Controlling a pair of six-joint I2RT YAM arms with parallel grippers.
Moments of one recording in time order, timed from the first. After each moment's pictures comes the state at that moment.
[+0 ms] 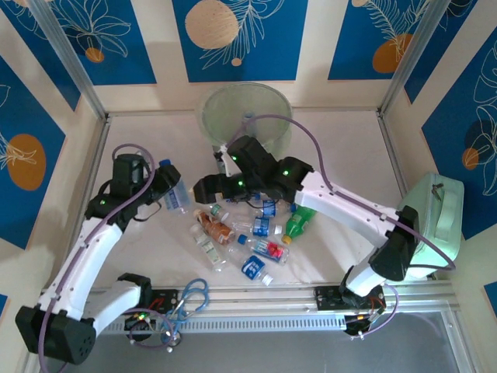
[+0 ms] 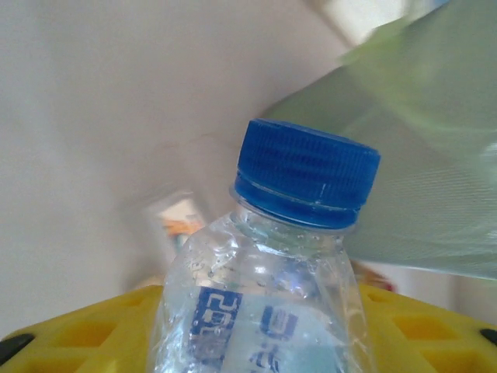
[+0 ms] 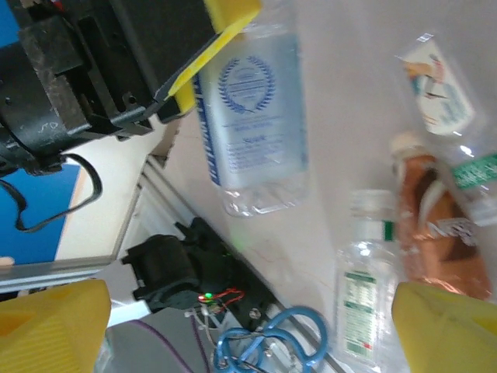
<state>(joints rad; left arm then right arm) -0.22 0.94 0.92 -0.60 0.18 -0.87 0.96 1.58 1.57 -0.70 -0.35 0.72</state>
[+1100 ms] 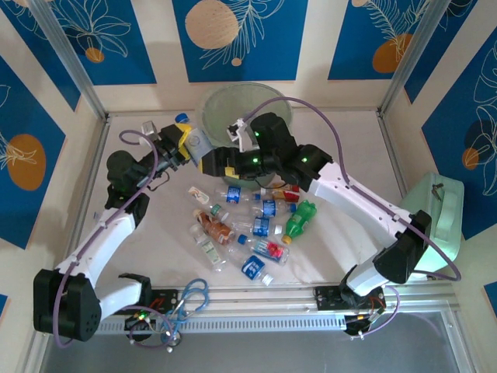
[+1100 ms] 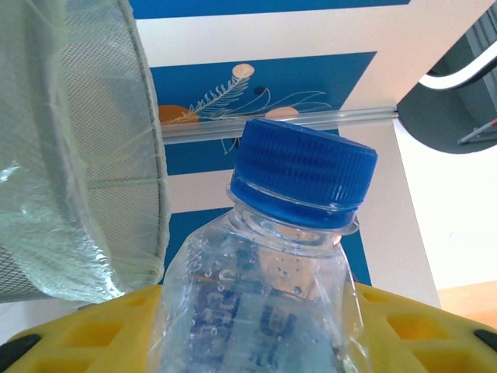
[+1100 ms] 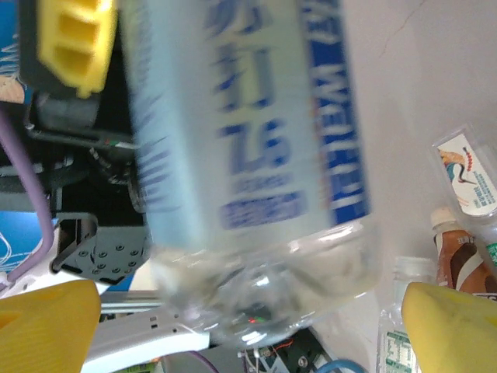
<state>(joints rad) -0.19 1.12 0.74 0.62 0.63 -1.65 0.80 1.52 1.54 -0.53 -0.51 0.78</state>
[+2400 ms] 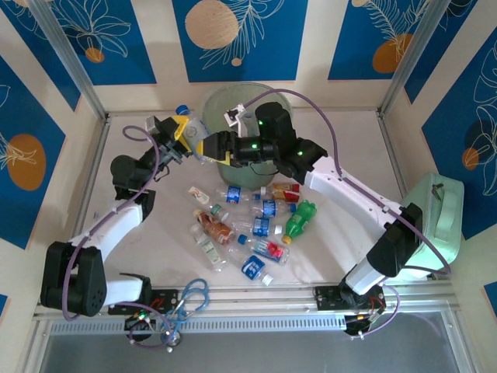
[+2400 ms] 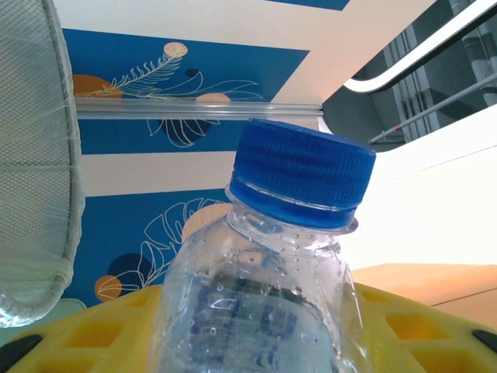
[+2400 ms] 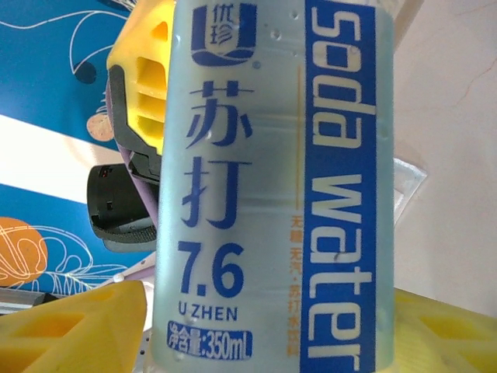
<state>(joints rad) -0.19 1.27 0.72 1.04 0.64 -1.96 0.75 1.58 1.56 -0.29 -0.65 0.89</state>
